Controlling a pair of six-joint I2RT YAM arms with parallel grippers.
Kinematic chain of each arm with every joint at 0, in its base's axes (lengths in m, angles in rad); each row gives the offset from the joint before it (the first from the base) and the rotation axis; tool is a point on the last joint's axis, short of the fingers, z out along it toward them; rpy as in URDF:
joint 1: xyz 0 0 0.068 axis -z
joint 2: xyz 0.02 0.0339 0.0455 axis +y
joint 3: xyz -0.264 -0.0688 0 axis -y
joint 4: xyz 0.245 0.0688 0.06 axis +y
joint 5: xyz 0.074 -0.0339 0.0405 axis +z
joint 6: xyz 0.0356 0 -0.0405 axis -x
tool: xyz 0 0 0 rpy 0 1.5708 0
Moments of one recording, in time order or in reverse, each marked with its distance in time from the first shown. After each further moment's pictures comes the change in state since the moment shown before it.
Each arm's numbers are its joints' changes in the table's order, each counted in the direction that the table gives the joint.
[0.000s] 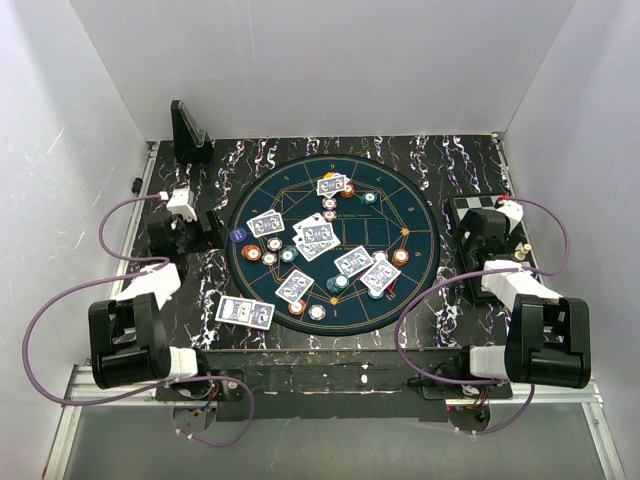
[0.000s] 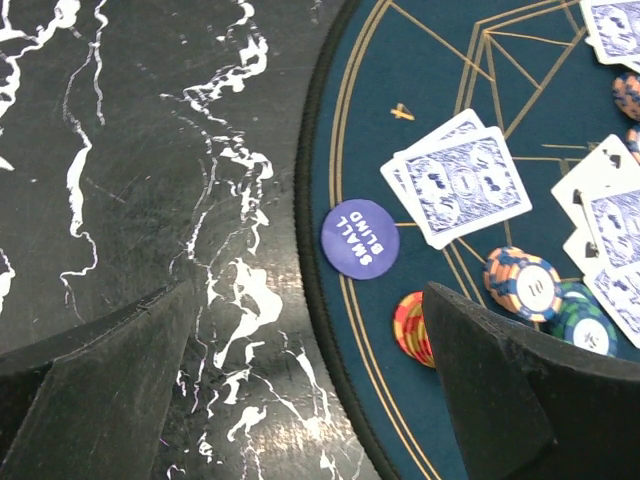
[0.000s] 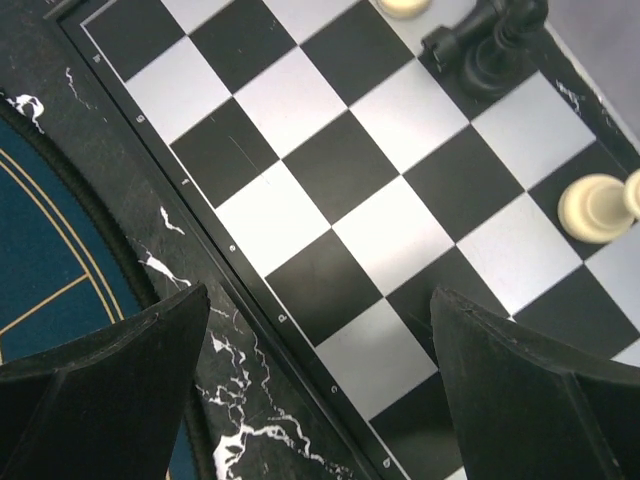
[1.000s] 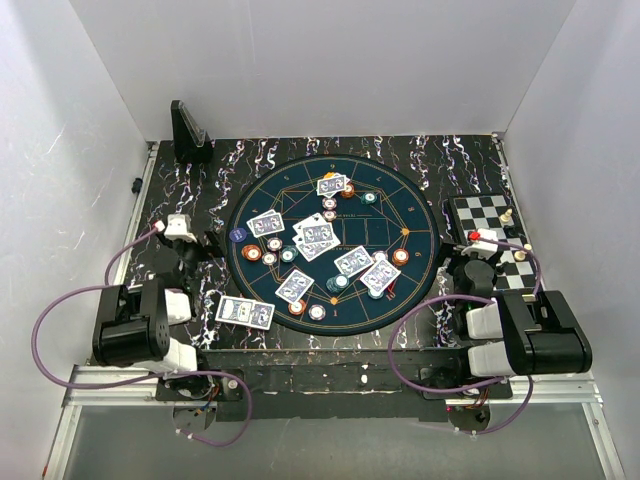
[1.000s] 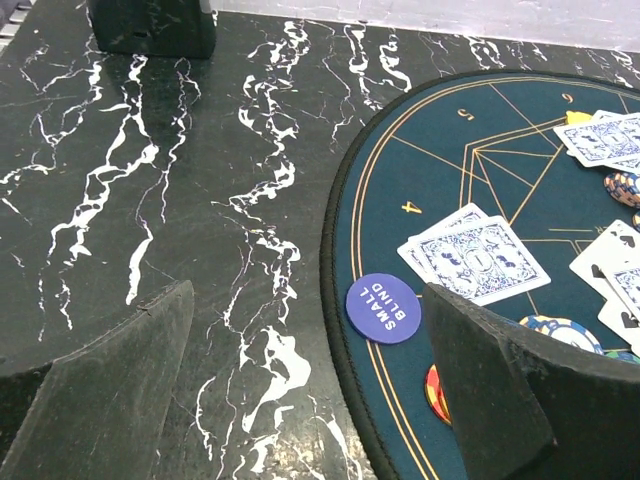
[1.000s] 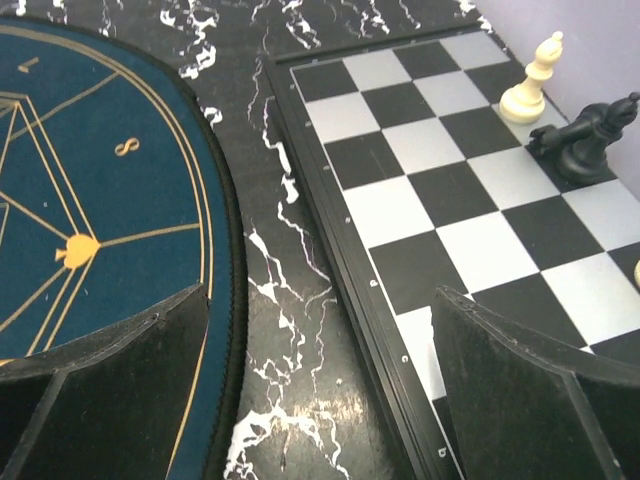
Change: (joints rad) left arm 0.005 0.116 -0.383 -0.950 0.085 0.037; right arm -0.134 0.070 -0.533 -1.130 0.079 0.315
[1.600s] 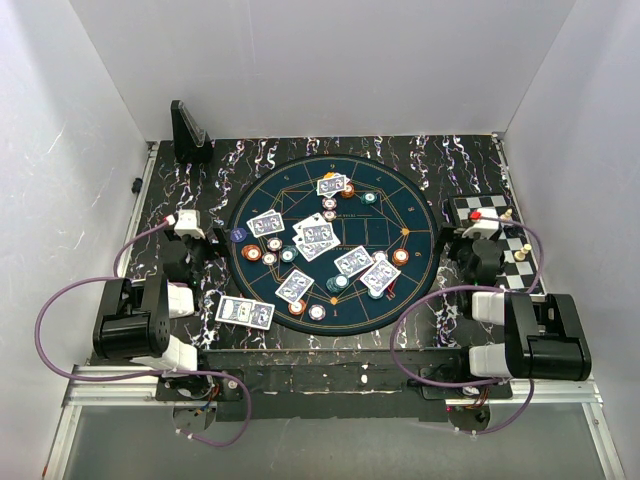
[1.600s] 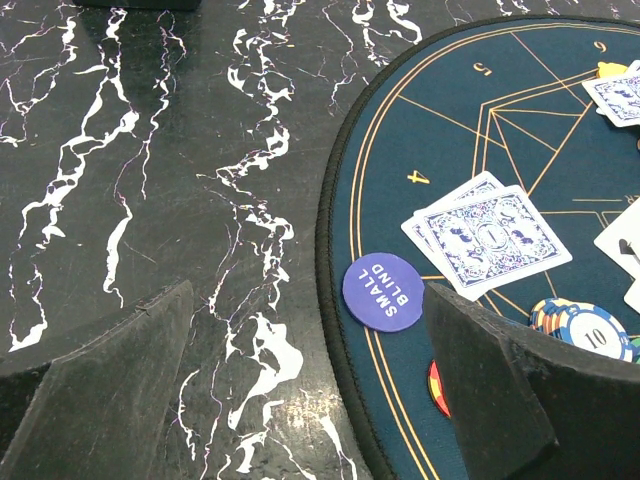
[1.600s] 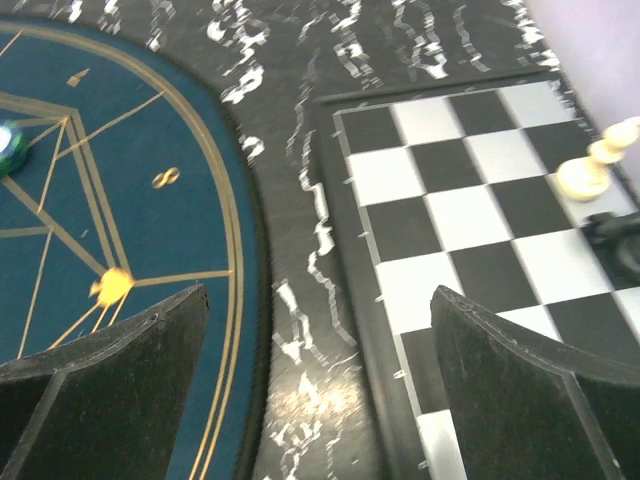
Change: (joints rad) left arm 0.069 0.048 0.054 0.101 0.080 -0.045; right arm 0.062 -0.045 0.153 0.229 0.210 0.024
